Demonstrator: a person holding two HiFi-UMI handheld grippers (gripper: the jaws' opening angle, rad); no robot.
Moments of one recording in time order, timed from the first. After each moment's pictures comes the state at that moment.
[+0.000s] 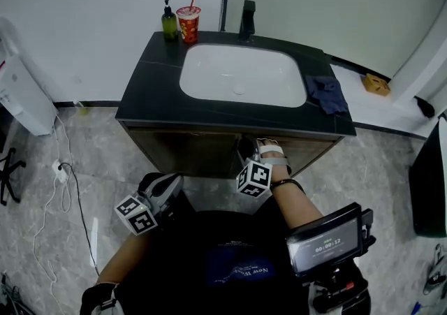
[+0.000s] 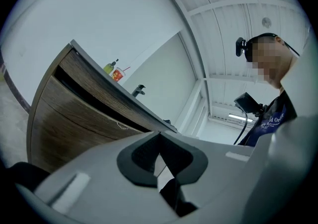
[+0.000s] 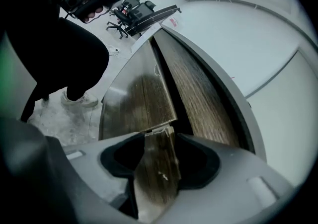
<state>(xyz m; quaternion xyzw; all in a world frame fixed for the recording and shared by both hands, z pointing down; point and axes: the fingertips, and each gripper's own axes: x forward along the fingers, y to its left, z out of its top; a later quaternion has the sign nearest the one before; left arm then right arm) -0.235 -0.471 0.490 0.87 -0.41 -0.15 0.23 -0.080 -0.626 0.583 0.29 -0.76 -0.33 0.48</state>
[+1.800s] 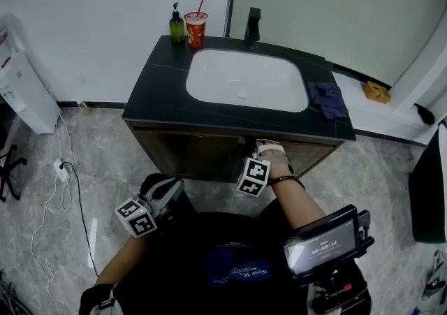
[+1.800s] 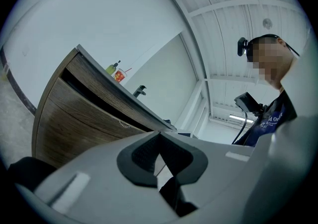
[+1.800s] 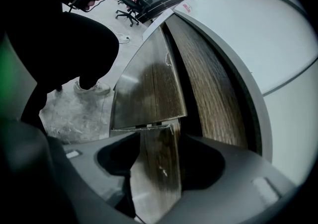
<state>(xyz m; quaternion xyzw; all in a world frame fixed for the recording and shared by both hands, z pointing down) -0.247 -0.457 0.490 0.87 -0.41 -0.15 0.23 -0.074 -0.625 0.597 0.23 -0.72 -0.31 0.58</state>
